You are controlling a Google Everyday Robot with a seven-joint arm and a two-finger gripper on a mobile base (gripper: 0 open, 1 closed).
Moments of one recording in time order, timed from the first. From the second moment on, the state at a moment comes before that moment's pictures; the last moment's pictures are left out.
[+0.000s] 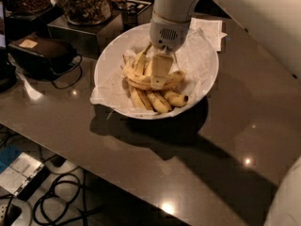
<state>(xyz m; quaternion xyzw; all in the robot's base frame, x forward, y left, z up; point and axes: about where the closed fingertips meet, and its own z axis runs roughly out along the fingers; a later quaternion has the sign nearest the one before) 0.552 -0.038 0.903 -0.64 0.76 0.06 0.05</state>
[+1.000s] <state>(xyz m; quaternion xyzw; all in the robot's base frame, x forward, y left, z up) 0.554 -0.035 0.881 -0.65 0.76 0.08 0.03</state>
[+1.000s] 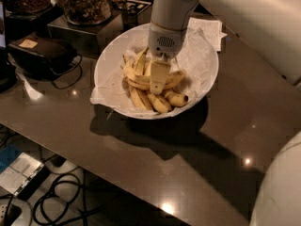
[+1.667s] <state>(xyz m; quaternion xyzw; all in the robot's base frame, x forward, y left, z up) 0.552 -0.033 0.874 -0.65 0.76 0.08 0.03</state>
